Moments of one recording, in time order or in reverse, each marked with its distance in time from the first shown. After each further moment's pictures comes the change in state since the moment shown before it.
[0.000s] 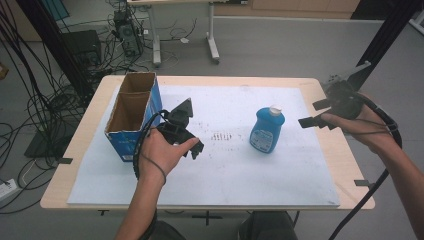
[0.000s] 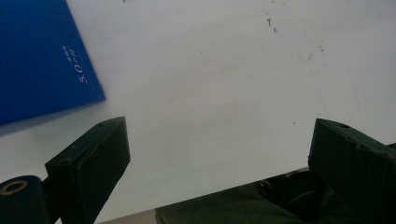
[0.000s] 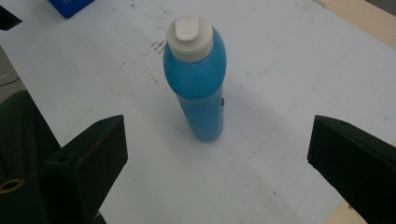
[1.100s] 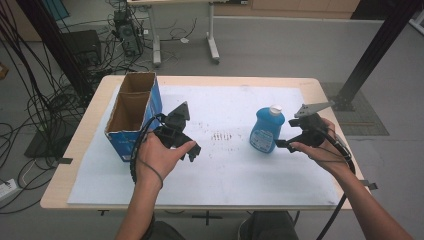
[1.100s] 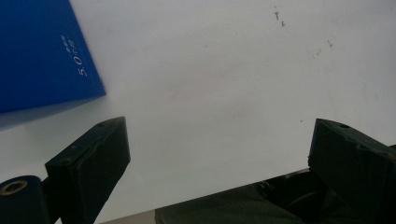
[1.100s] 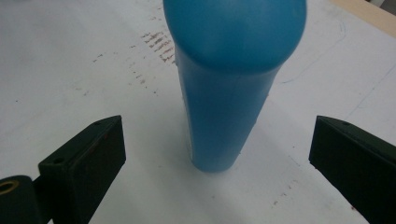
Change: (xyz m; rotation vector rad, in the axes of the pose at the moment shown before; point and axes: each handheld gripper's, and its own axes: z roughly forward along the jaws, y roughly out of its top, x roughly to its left) left arm 0.006 -0.006 0.007 -0.006 -0.006 -0.009; right arm 0.015 -0.046 0.096 -0.123 -0.042 -0.096
